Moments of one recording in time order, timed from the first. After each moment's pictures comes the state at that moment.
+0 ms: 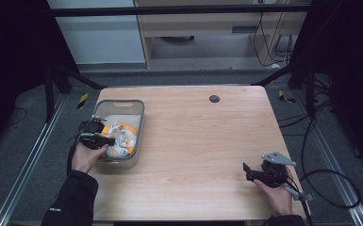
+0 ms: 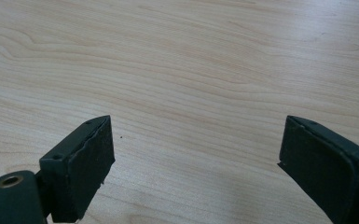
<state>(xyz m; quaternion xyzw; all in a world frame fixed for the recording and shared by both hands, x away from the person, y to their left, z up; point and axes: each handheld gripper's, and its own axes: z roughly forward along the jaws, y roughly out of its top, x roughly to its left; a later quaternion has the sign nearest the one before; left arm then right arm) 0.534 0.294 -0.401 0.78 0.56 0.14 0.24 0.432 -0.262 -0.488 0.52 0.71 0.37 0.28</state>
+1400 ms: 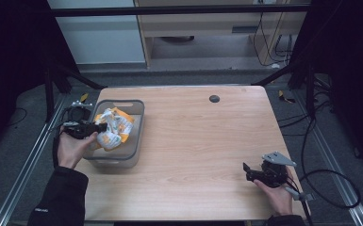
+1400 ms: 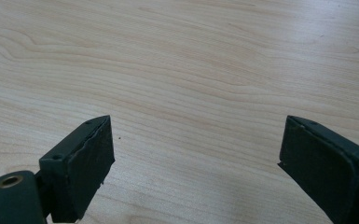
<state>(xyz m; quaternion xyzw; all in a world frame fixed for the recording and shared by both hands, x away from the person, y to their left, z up) 0.521 0.302 -0.334 0.77 0.54 0.18 0.30 0.432 -0.262 -0.488 0.52 0.71 0.37 0.28</state>
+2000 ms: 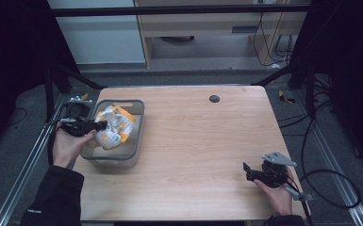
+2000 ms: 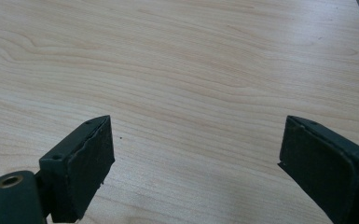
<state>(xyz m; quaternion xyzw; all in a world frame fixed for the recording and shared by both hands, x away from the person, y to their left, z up) 0.512 0.296 -0.308 0.78 0.51 0.18 0.31 0.432 -0.262 -0.487 0.52 0.71 0.38 0.28</state>
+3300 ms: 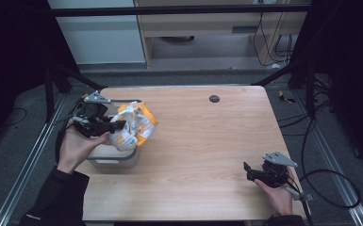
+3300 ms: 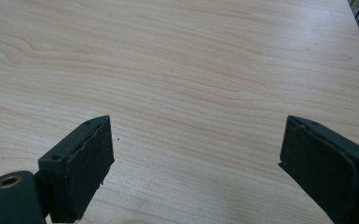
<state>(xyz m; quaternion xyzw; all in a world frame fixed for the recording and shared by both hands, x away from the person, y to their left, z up) 0.482 0.234 -0.268 0.84 0.40 0.18 0.33 0.431 -0.263 -0.486 0.52 0.71 0.38 0.29</state>
